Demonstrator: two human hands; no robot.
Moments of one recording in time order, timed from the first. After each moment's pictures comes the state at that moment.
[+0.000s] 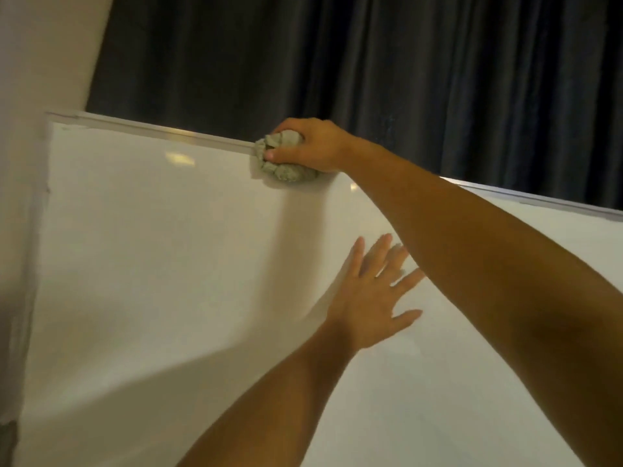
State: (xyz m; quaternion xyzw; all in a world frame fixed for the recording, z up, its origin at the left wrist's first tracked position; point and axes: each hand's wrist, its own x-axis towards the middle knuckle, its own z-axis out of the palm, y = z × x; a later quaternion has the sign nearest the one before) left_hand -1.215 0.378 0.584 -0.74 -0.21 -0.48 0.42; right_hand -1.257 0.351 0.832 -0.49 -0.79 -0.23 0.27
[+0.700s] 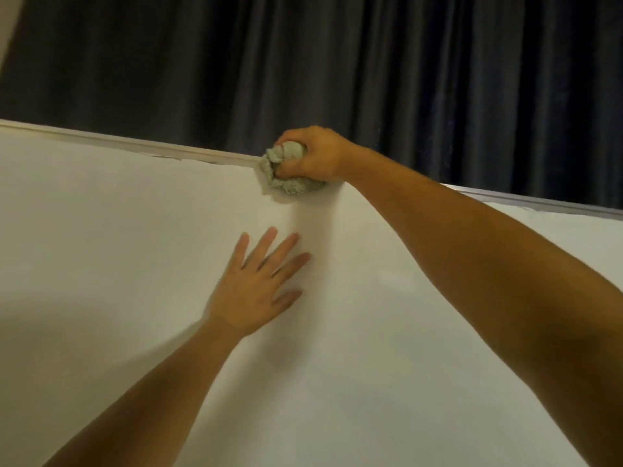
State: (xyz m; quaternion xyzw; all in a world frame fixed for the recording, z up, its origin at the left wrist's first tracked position) left_hand -1.147 0.379 0.572 -0.66 -0.25 -0.49 0.51; right_hand -1.020 0.243 0.828 -0.48 -0.80 -0.24 0.28
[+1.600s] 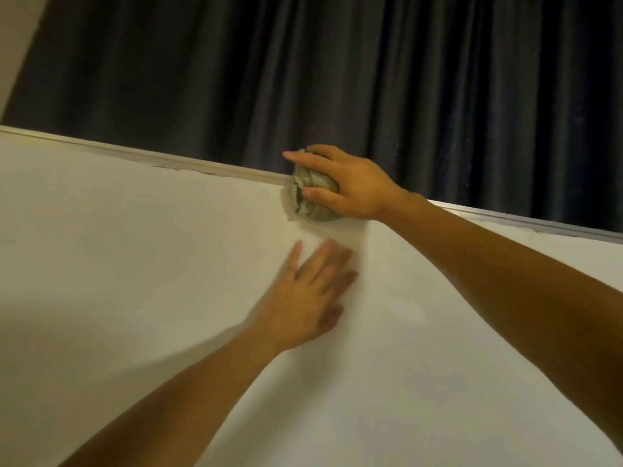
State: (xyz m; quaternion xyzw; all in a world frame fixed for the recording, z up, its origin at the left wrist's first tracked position) left_hand -1.104 0.373 0.601 -0.71 -0.19 -0.46 0.51; right_hand -0.998 0.257 0.809 -0.40 -0.79 -0.42 0.21
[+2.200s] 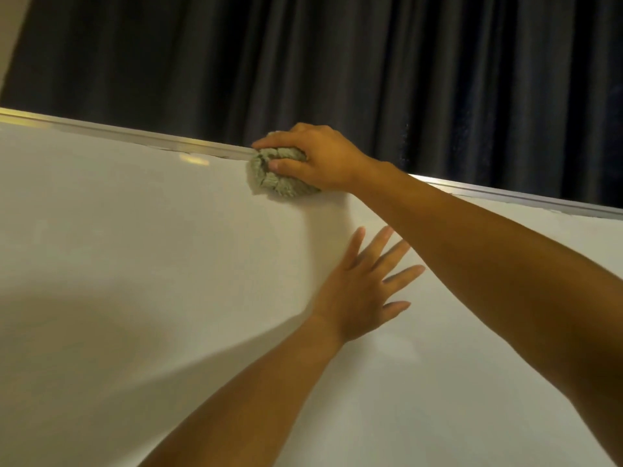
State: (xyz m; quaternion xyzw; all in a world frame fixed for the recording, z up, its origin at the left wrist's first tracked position) left_hand -1.023 0.365 0.616 -0.72 -0.19 -0.45 0.49; right_hand -1.033 0.315 0.823 -0.35 -0.82 -0.40 0.21
